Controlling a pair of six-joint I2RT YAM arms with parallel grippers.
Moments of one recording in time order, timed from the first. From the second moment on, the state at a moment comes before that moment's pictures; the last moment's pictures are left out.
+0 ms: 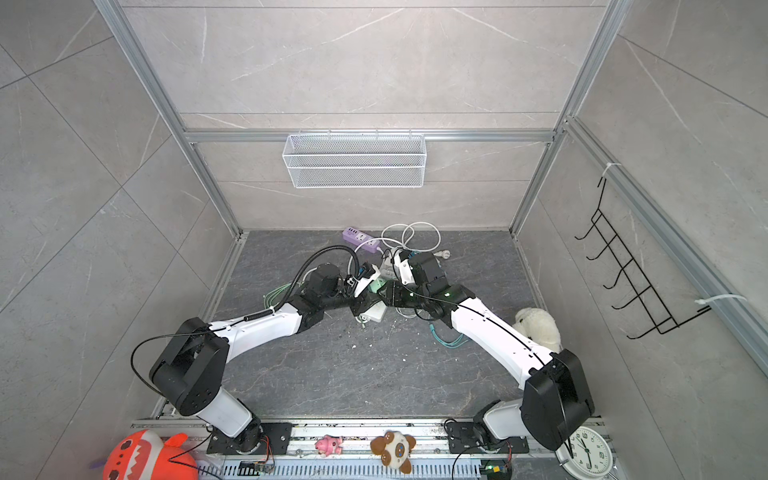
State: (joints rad) left arm -0.67 1.61 0.97 0.22 0.45 0.24; right arm 0.55 1.41 1.09 -0.35 -0.33 0.55
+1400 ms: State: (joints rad) left arm -0.68 1.59 0.98 0.14 0.18 0.26; right arm 0.25 1.19 1.38 -0.76 -0.26 0.47
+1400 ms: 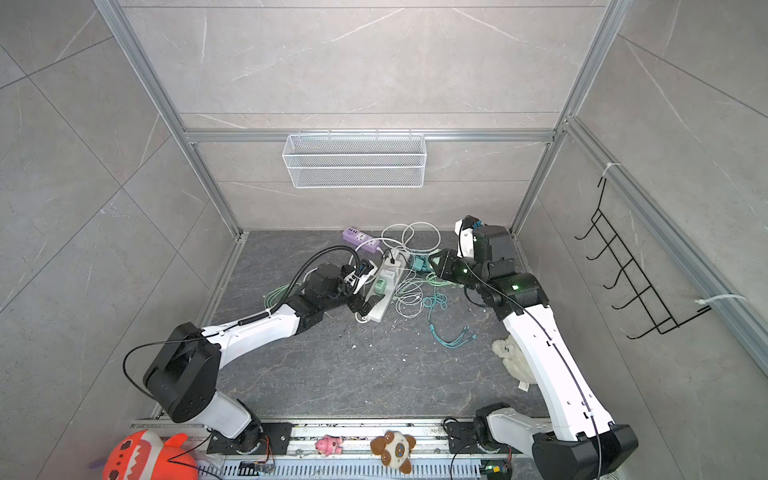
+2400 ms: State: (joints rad) left arm -0.46 1.89 0.94 0.38 0.28 -0.07; right arm 0.63 1.63 1.17 -0.49 -0.06 0.71
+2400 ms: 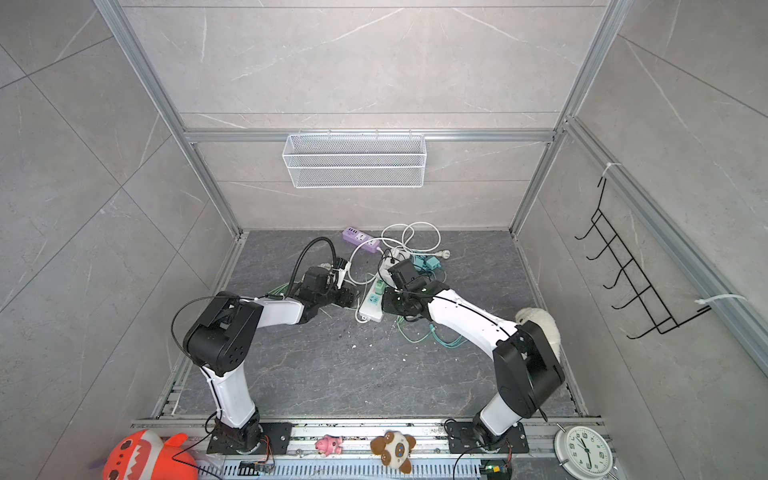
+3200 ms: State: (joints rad) left arm -0.41 1.63 0.75 0.36 0.30 -0.18; right arm 0.75 1.99 1.58 -0.70 0.26 0.83
